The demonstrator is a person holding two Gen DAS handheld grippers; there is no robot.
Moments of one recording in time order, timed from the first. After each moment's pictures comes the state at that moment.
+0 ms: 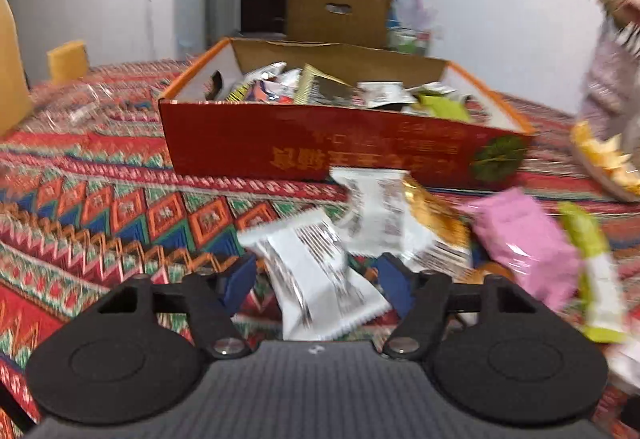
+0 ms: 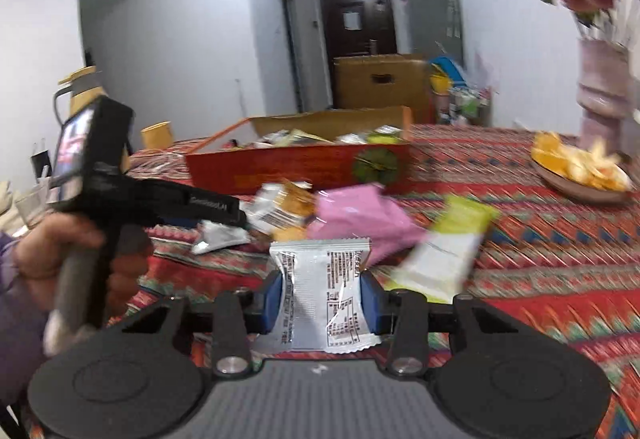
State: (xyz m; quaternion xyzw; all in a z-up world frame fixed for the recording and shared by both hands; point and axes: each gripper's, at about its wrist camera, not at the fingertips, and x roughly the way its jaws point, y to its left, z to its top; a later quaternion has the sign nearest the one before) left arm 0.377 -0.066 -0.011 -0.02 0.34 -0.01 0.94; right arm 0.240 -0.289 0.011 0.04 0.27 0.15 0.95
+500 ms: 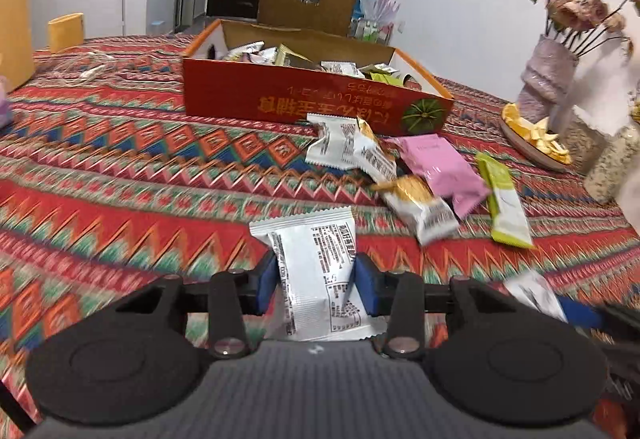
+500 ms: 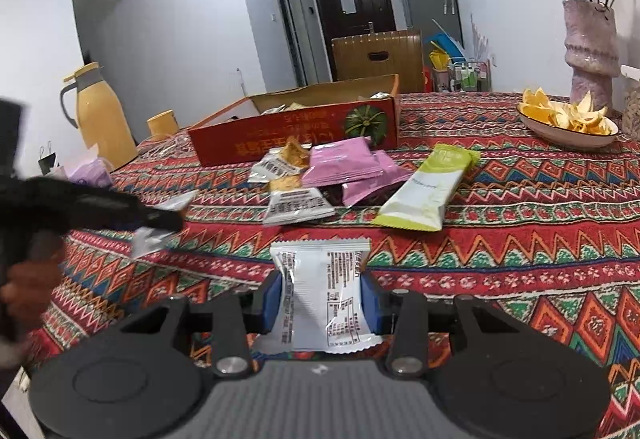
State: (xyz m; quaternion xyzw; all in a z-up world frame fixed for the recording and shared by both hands) left arm 0.251 -0.035 0.014 -0.06 0.36 -0.08 0.93; right arm 0.205 -0.300 -0.012 0.07 0.30 0.16 0.94
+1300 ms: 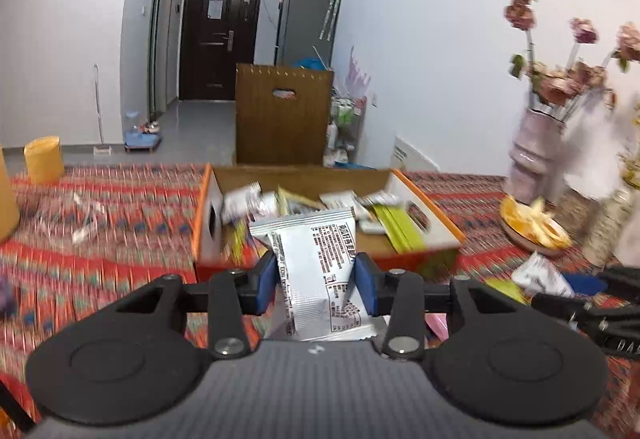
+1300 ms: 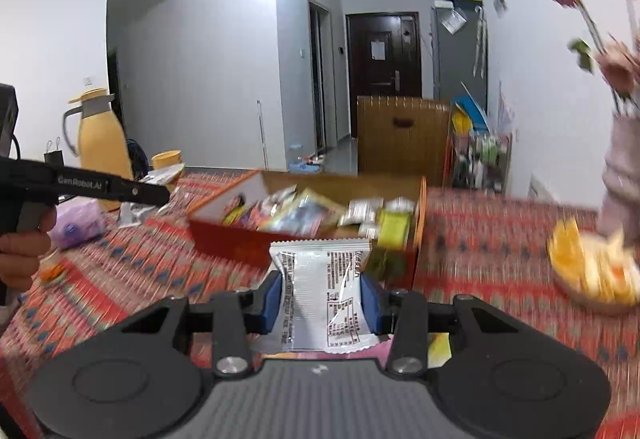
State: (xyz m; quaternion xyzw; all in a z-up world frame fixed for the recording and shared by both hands) left arm 0.363 -0.002 0.106 -0.02 0.25 -0.12 0.96; right arm 0.322 -0.278 0.078 0.00 0.22 0.18 0.96
